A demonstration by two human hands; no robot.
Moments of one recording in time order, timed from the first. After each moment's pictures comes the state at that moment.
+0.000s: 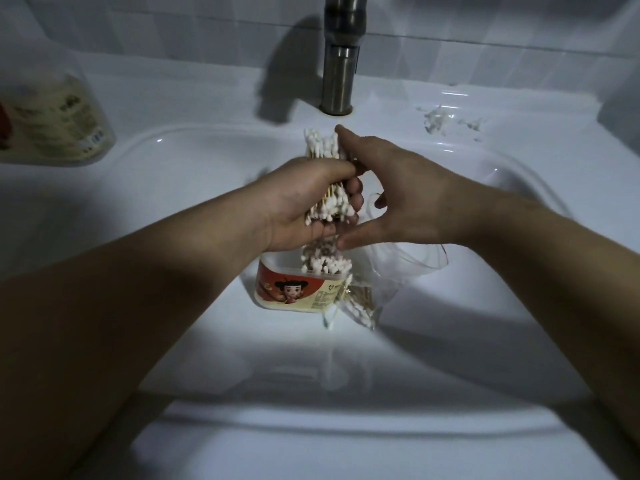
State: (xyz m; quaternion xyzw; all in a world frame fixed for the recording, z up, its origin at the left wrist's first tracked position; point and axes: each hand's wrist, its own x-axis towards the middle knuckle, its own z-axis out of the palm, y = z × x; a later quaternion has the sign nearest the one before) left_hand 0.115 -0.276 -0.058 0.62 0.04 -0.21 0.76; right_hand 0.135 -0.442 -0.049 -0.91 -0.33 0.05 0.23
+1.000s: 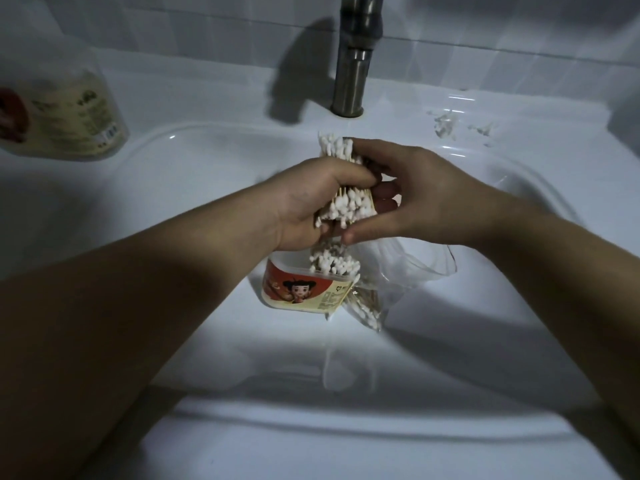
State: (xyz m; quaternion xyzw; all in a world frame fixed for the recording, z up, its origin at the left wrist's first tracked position) left_hand 0.110 -0.275 -0.054 0.57 0.01 -0.26 0.78; right_hand 0.135 -0.441 -0.048 -0.86 -0.35 0.06 0.37
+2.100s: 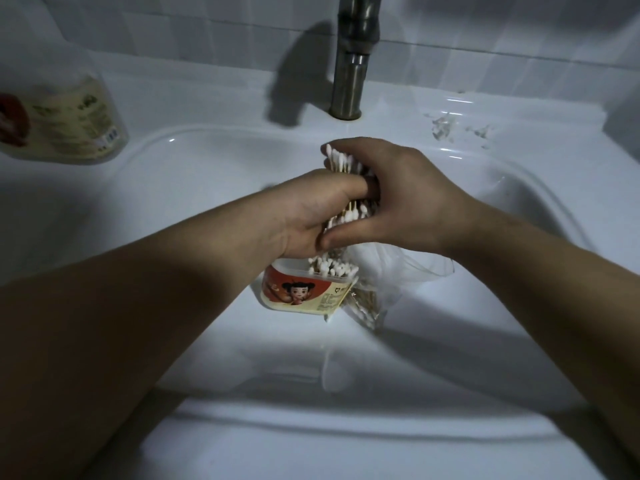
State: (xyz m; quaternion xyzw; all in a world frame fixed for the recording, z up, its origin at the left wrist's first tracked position) left_hand 0.107 -0.281 -0.055 0.64 0.03 -0.24 0.73; right_hand 0.126 -0.422 -0.048 -0.90 -0.34 -0.02 0.27
